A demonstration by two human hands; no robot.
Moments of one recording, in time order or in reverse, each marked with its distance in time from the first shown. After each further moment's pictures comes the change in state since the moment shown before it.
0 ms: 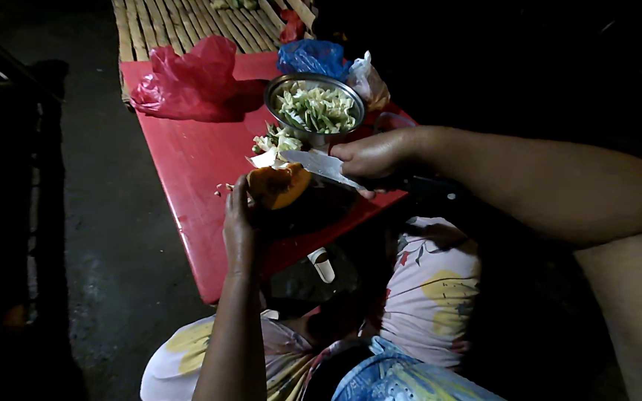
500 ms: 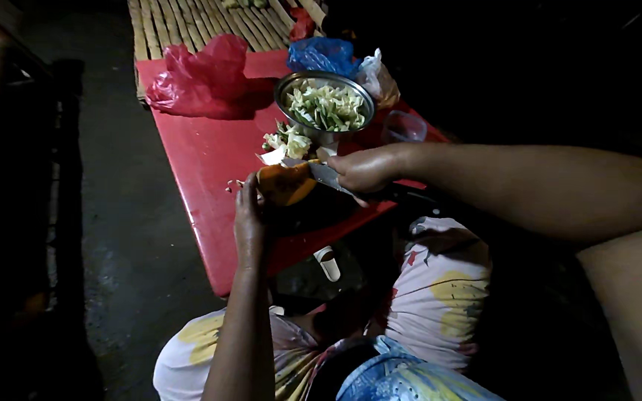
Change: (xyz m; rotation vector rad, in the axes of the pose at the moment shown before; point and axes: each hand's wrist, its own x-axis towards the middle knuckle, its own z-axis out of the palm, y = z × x) left_hand 0.002 -0.005 0.001 -0.037 0.015 -0.005; right_hand 0.020 -0.013 0.020 -0.191 0.032 0.003
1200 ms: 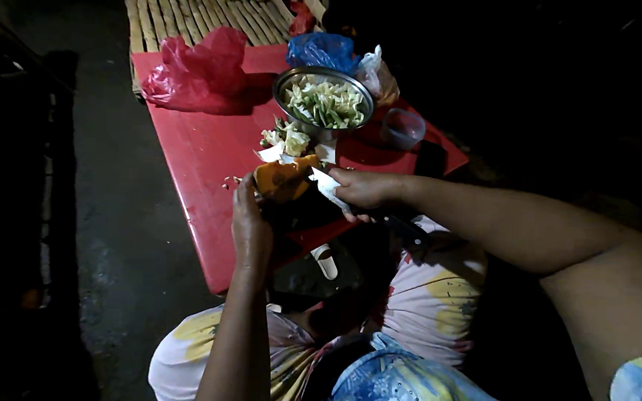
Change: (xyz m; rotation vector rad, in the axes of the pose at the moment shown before) left_hand -0.008 0.002 0.000 0.033 0.013 0.029; right_hand 0.013 0.030 0.038 0.418 -0.023 -0.059
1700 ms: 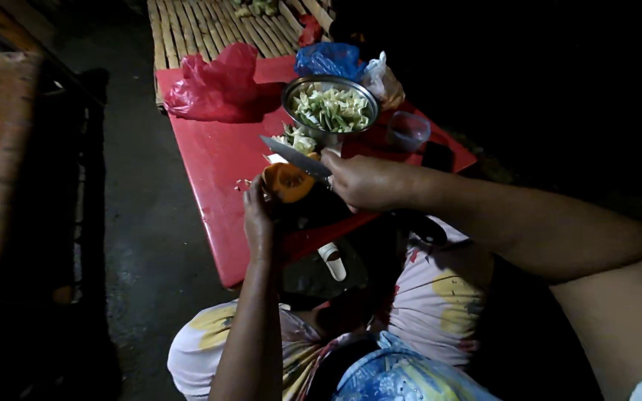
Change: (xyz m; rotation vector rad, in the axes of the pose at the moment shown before) left_hand 0.001 0.004 0.006 0.014 0.045 -0.057; right_hand -0.048 -0.038 0.007 -0.575 0.263 -0.233
